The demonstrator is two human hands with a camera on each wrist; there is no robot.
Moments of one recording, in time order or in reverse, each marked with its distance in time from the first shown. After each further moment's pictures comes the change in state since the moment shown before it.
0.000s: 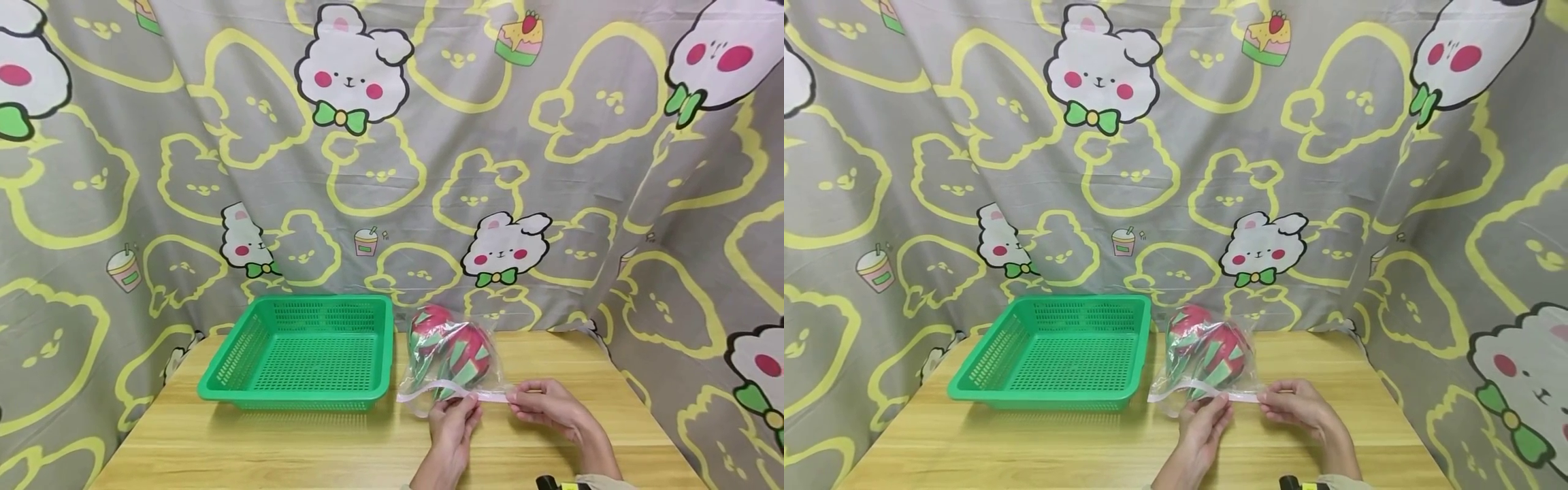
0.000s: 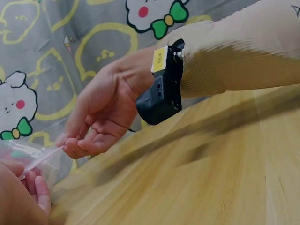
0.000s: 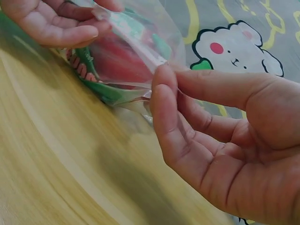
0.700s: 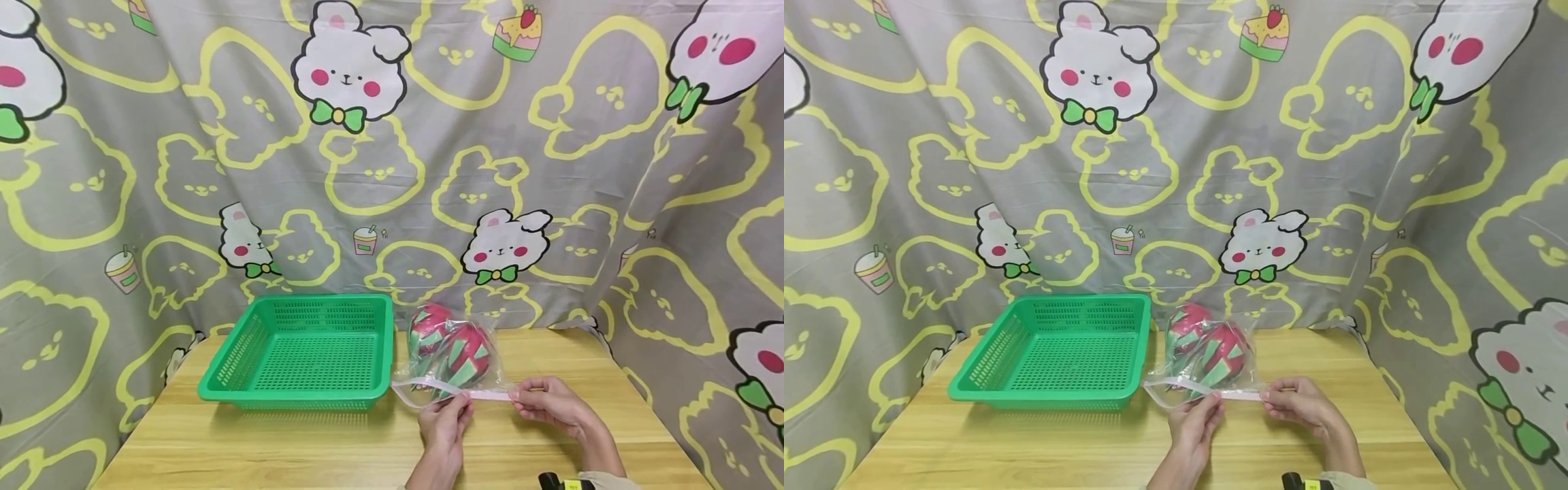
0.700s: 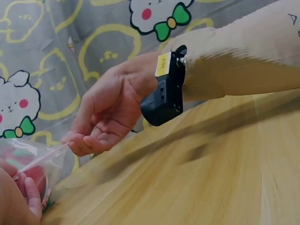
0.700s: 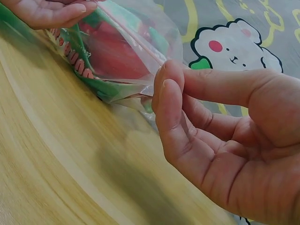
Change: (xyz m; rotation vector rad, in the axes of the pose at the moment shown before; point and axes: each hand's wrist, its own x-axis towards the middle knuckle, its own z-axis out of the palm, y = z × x) left_hand 0.000 0.007 -0.006 -0.038 0.085 0.066; right_hand 0.000 0.000 -0.002 0.001 -0.026 -0.023
